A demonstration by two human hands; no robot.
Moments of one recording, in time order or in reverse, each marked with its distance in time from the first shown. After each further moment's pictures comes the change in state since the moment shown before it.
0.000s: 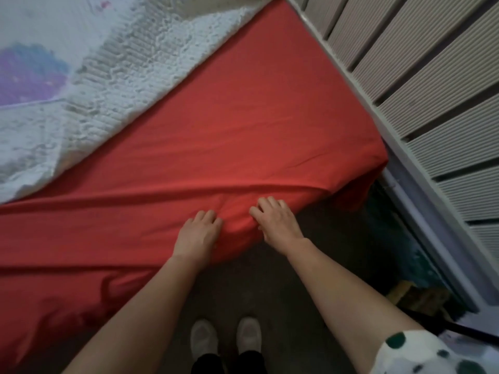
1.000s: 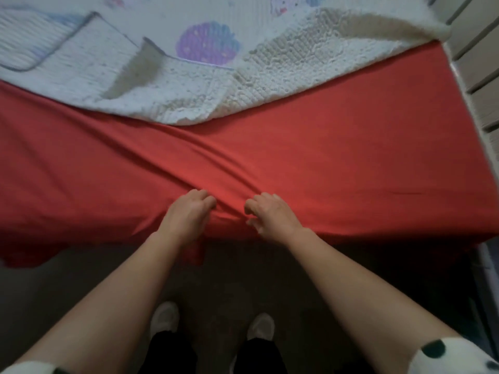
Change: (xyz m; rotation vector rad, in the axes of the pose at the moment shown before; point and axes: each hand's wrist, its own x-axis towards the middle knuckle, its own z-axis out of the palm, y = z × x) left_hand -0.172 -0.117 0.035 -0.243 0.324 -0.312; right_hand 0.025 -0.173 -0.025 0.120 -0.020 -0.567
